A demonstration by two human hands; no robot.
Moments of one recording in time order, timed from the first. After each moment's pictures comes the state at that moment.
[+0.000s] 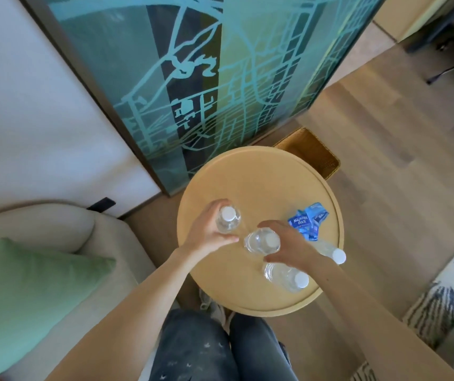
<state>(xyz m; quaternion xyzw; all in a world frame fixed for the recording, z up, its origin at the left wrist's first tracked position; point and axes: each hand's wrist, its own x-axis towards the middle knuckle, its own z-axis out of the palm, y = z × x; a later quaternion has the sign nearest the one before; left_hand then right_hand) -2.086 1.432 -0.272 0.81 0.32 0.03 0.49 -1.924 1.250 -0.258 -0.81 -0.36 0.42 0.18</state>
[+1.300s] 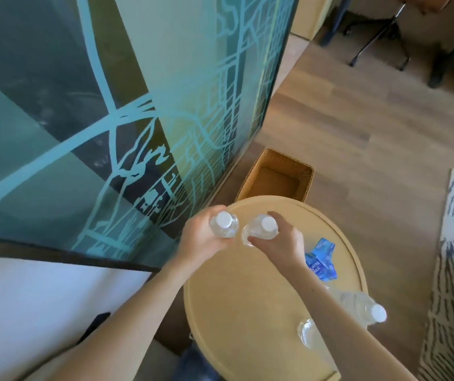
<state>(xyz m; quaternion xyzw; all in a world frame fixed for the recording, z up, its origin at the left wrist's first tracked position) -1.929 1.586 -0.240 0.86 0.20 0.03 0.47 -1.860 1.393 -0.242 -0.91 -0.02 0.17 0.38</state>
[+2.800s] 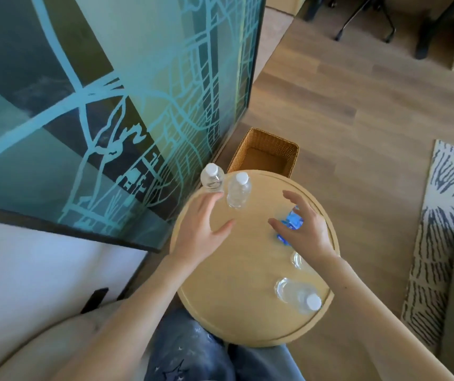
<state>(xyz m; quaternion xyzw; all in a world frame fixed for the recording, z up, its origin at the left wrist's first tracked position) -1.969 1.509 -0.189 0.91 0.07 0.09 0.39 -1.887 1.273 -0.195 -0.89 -0.11 0.13 0.43</state>
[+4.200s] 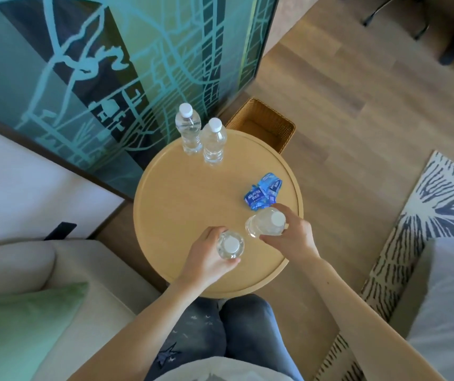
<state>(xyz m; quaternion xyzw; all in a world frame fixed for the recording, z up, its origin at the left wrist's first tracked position) -2.065 1.320 -0.256 0.87 0.24 -0.05 0.43 -1.918 1.149 -0.239 -0.89 -0.09 0.28 0.34</state>
